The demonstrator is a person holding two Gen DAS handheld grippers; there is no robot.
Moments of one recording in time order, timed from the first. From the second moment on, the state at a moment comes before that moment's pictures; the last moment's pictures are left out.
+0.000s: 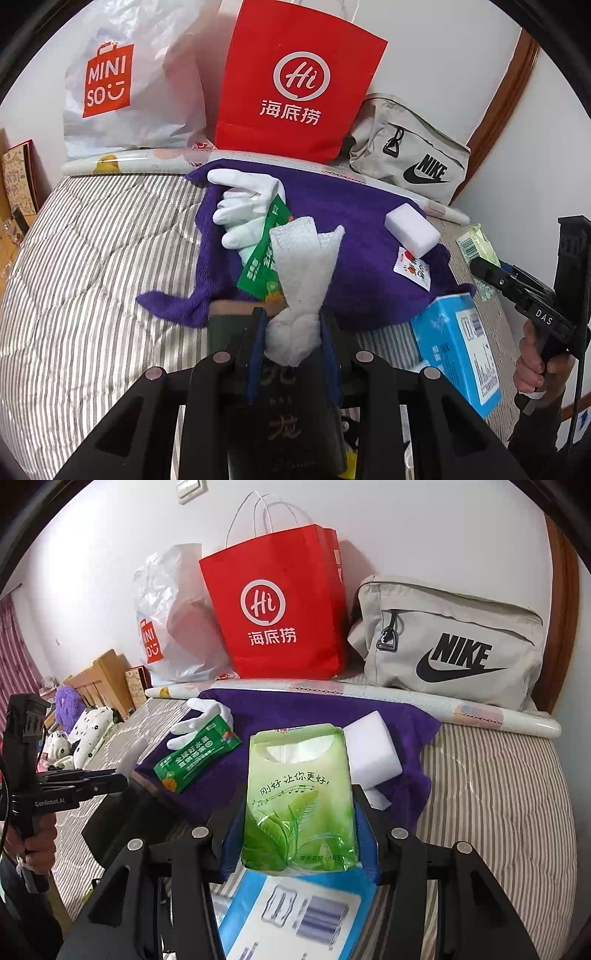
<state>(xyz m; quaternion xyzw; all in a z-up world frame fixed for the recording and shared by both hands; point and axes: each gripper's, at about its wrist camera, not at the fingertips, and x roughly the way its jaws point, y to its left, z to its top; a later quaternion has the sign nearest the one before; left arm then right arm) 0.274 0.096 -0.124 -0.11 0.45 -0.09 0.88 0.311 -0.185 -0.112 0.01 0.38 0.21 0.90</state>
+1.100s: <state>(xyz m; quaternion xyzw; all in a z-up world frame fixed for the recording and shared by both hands) 0.386 0.076 -0.164 -0.10 0.54 -0.11 0.82 0.397 -0.156 -0.162 -0.09 0.50 0.22 0.84</state>
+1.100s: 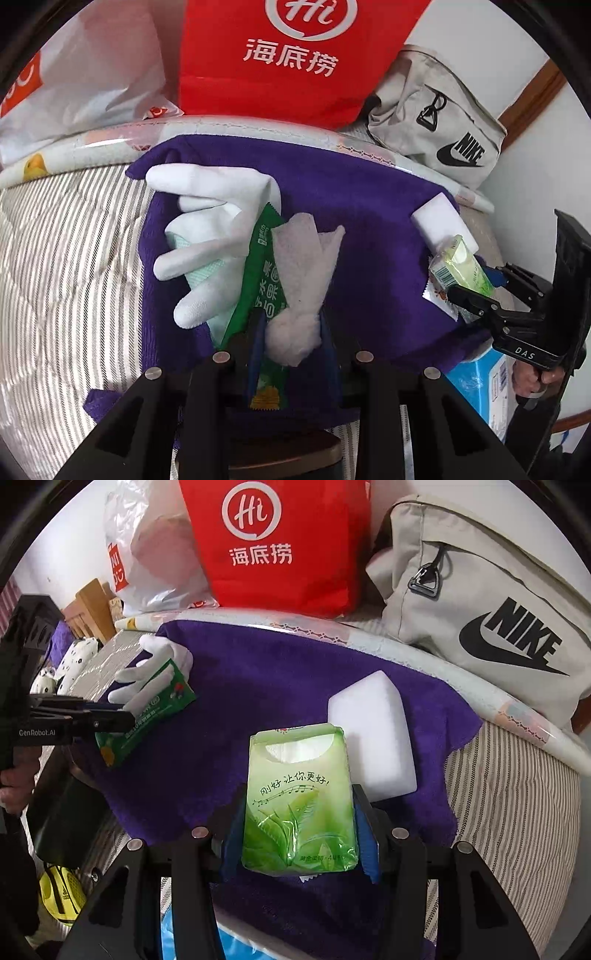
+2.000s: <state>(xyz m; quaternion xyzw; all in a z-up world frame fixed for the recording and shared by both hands) 0.357 0.070 -0.131 -0.08 0.53 -0.10 0.84 0.365 -0.163 -0.137 -0.06 0.46 0.23 0.85</state>
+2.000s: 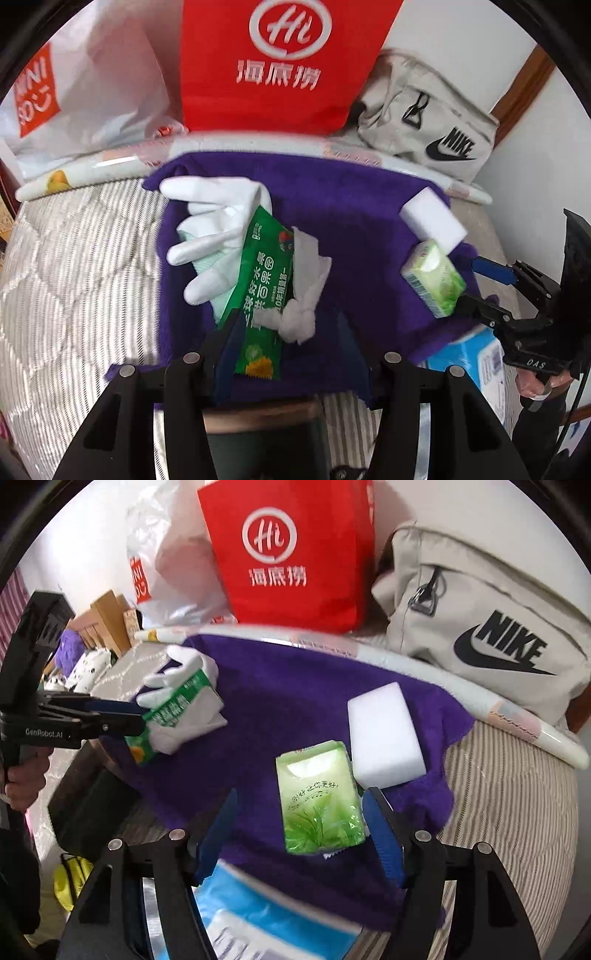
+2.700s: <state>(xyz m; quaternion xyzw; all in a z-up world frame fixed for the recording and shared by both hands) 0.178 0.080 -0.104 -0.02 0.50 -0.11 0.86 0.207 -0.172 -0.082 -0.01 0.41 0.25 0.88</state>
